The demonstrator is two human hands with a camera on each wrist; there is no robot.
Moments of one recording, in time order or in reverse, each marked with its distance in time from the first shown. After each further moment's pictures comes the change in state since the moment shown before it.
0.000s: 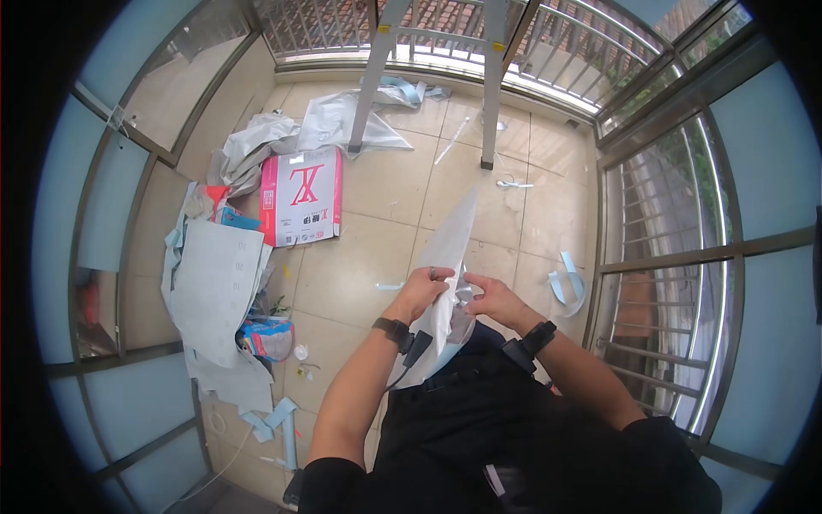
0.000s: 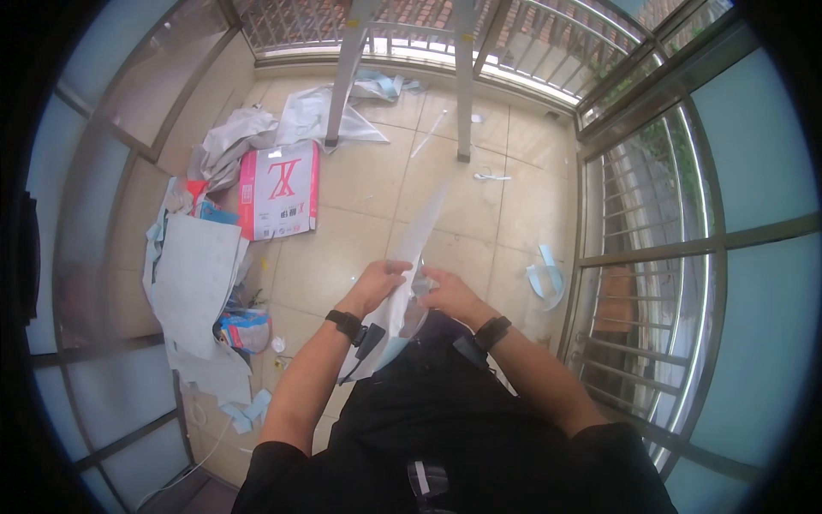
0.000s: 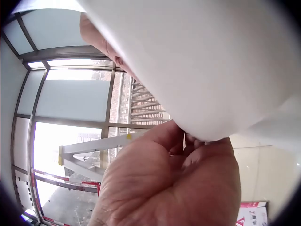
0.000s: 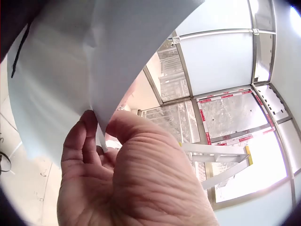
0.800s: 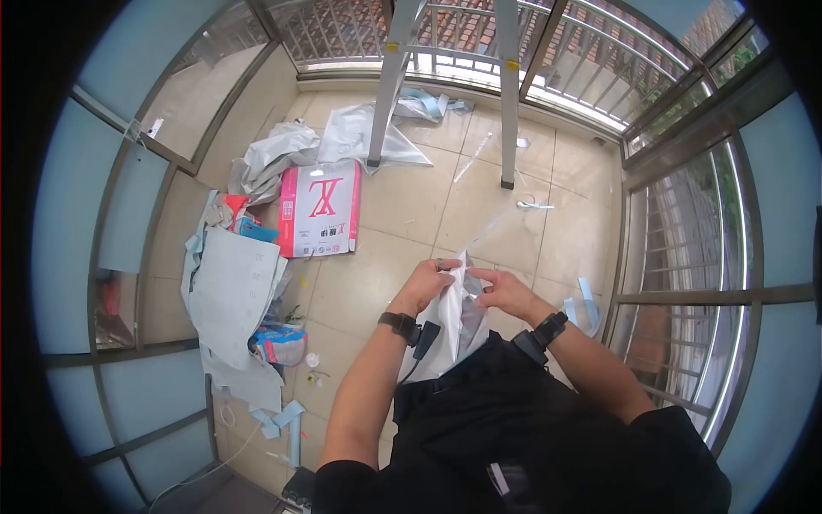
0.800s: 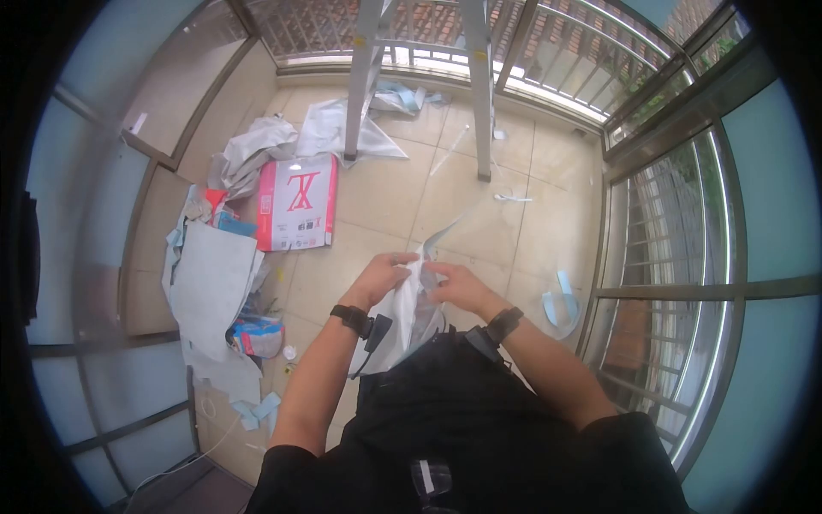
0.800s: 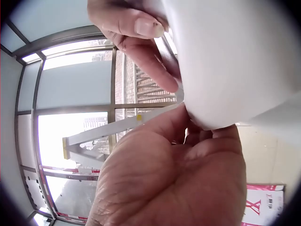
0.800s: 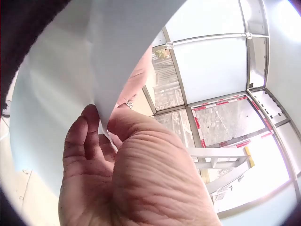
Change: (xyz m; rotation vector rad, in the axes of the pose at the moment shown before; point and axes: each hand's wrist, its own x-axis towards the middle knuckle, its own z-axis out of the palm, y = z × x) left_hand 0.074 0.097 0.017 0.125 0.081 0.037; right_hand 0.065 -0.073 -0.102 -0.108 -0.149 -0.128
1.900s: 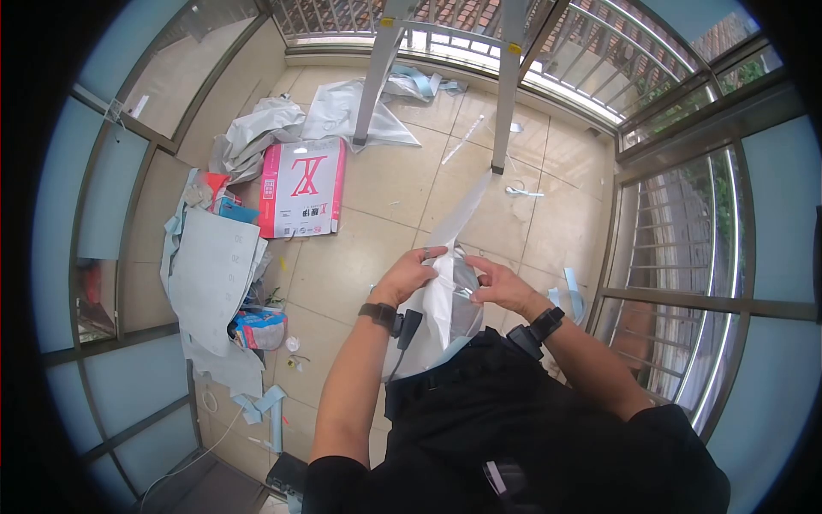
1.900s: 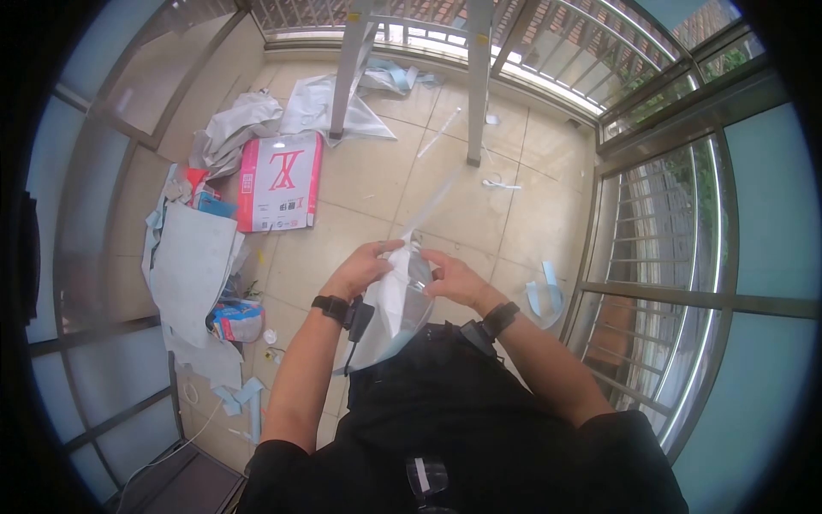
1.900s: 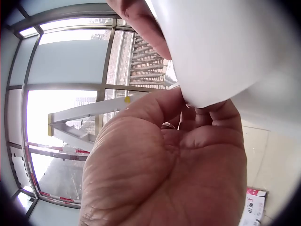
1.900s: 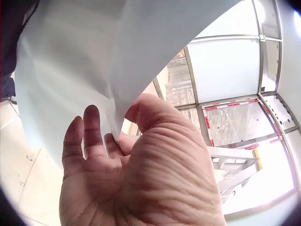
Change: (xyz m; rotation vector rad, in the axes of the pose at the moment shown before) left_hand 0.025 -0.026 -0.014 -0.194 -0.126 -0.021; right_hand 0.010 0.019 -0.020 0.056 -0.059 0.072
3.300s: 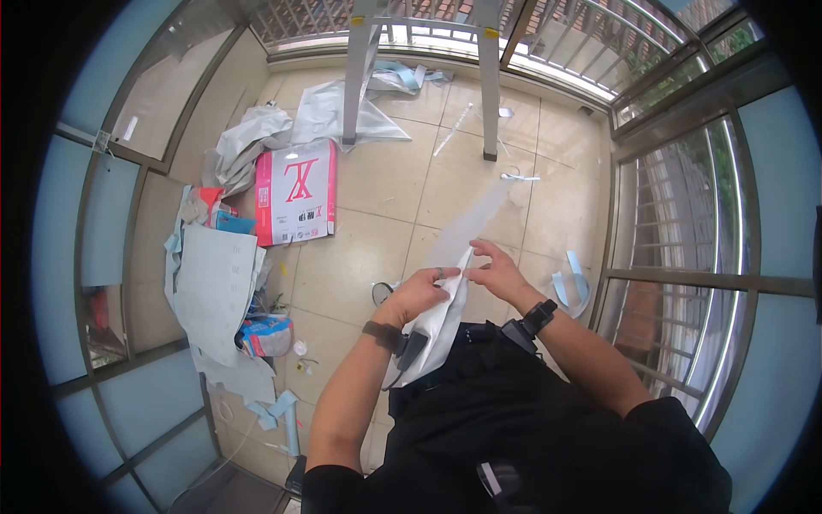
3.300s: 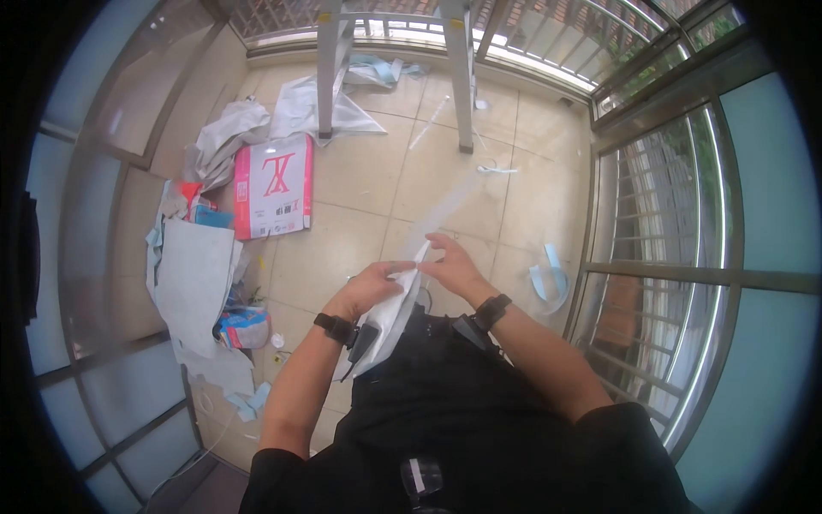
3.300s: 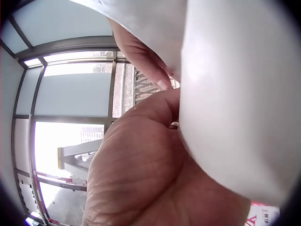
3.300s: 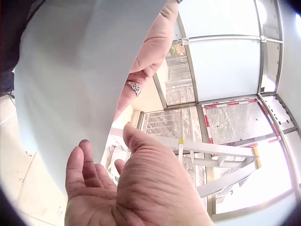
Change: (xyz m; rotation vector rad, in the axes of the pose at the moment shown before) left_hand -0.021 0.011 0.047 0.329 -0.120 -0.111; right_hand 0.007 0.025 -0.007 -0.243 0.491 -0.068
